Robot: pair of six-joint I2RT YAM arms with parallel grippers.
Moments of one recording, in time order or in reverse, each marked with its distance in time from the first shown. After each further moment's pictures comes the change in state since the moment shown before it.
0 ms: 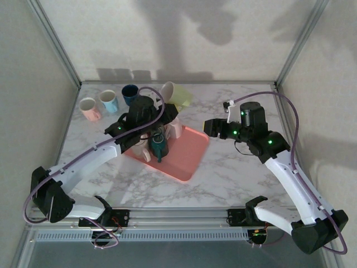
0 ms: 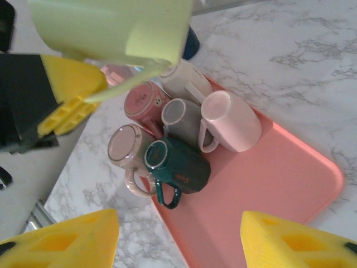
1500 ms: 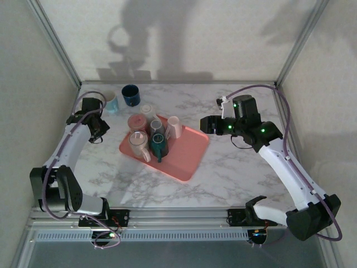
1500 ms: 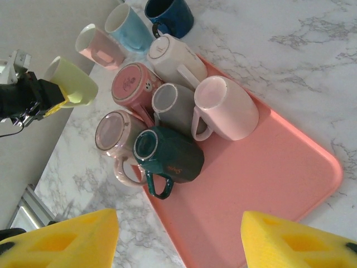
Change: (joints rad) left arm 0.736 0.073 -0.096 -0.570 -0.227 0.221; right arm 0.000 0.134 0.092 -0.071 -0.027 -0.045
